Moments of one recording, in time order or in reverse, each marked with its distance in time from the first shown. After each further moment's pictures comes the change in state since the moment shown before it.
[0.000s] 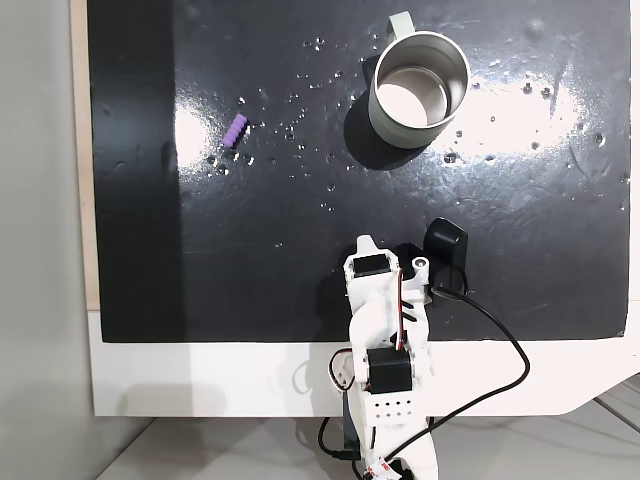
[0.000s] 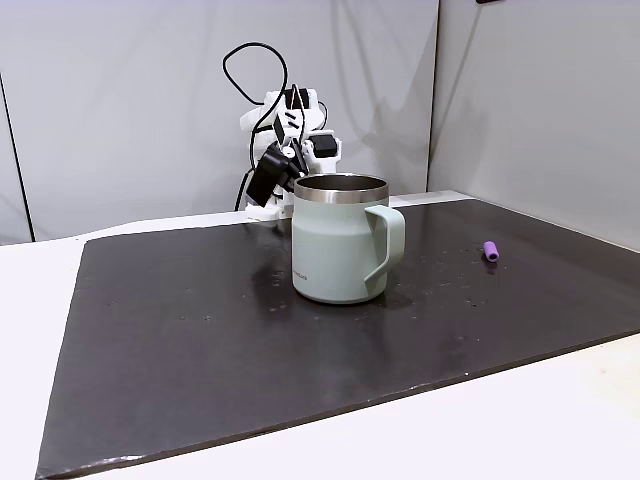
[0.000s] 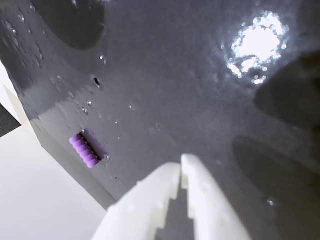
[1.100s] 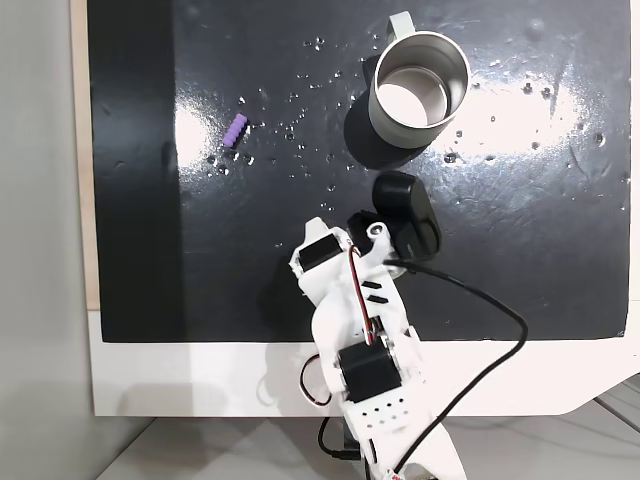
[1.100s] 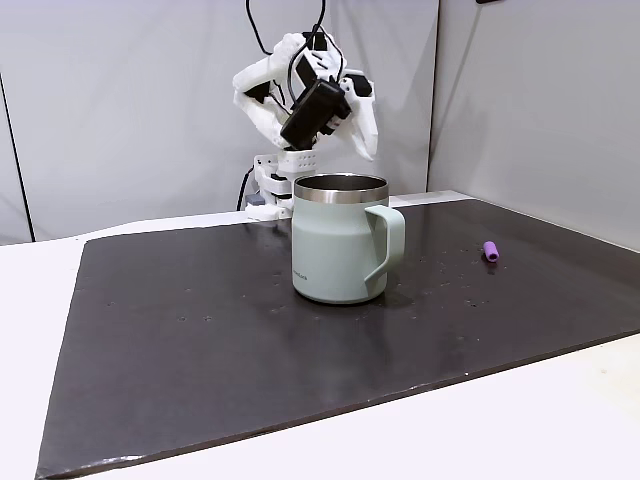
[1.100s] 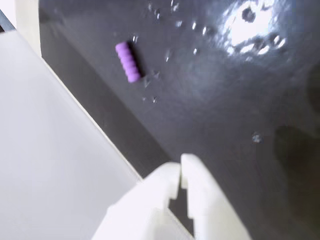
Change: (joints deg) arm -17.1 -35.8 -39.1 1.9 -4.3
